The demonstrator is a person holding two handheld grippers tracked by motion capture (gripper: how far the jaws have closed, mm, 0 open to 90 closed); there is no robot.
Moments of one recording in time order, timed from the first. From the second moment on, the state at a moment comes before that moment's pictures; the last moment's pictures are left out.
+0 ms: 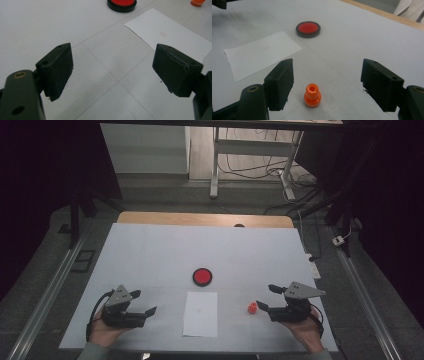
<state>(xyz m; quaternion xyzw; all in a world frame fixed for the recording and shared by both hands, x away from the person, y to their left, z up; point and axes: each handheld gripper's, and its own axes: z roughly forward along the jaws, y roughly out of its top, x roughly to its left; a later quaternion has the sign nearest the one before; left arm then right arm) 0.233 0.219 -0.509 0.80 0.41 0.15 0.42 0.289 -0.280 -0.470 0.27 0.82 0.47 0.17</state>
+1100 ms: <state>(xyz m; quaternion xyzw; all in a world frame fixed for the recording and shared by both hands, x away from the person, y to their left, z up) 0.233 0.217 -0.512 0.80 0.40 0.15 0.41 0.296 -0.249 -0.505 0.24 0.88 0.38 0.15</state>
